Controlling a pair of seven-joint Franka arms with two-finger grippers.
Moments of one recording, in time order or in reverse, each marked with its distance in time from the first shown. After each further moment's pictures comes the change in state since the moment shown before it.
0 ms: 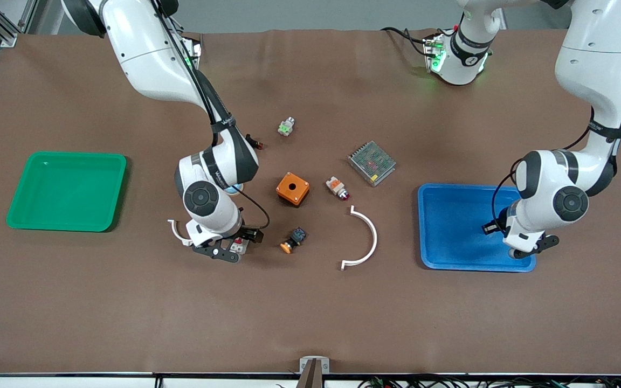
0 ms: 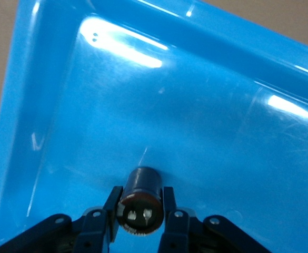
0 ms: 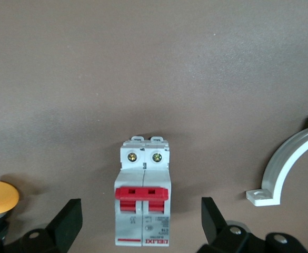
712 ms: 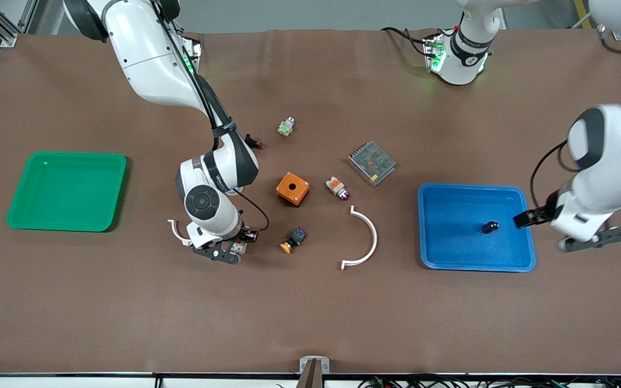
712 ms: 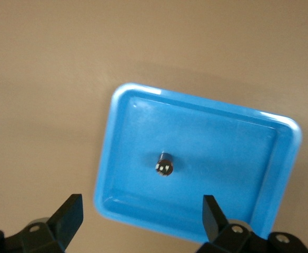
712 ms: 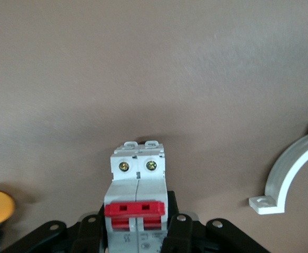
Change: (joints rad) left arm 0.002 -0.336 -0.004 0.171 0.000 -0.360 0.239; right arm -0.007 0.019 -0.001 0.035 0.001 -0.005 0.003
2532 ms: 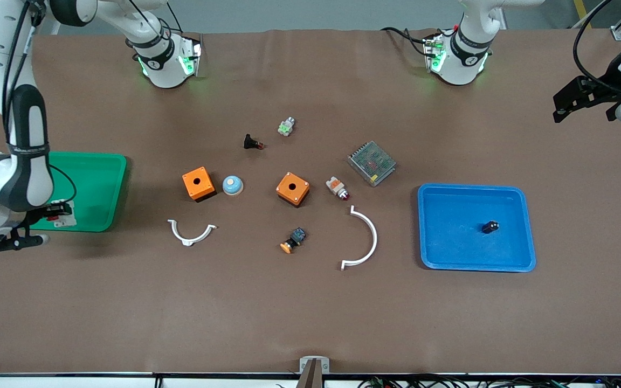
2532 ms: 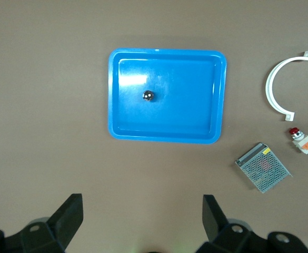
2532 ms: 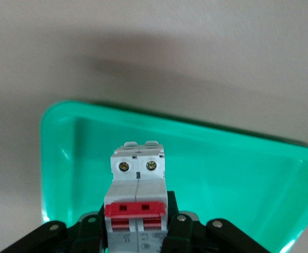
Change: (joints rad) left arm -0.157 -0.324 0.080 0.116 -0.083 -0.462 0.110; right arm -0.491 -0.180 -0.334 -0.205 -0.014 -0.301 -1.265
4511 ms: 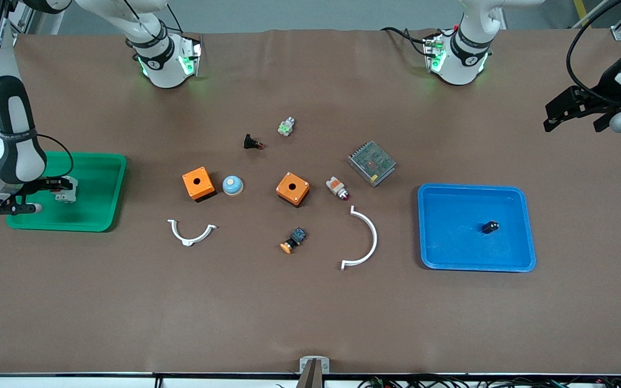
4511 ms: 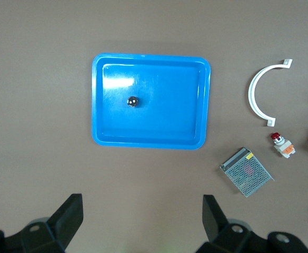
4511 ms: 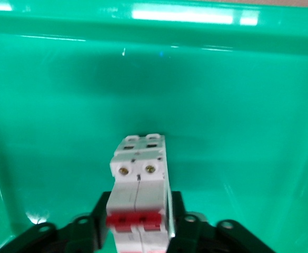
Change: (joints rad) left arm 0.001 0.026 0.007 0.011 -0.052 0.025 0.000; right arm -0.114 -0.074 0.019 -0.297 0.038 0.246 -0.022
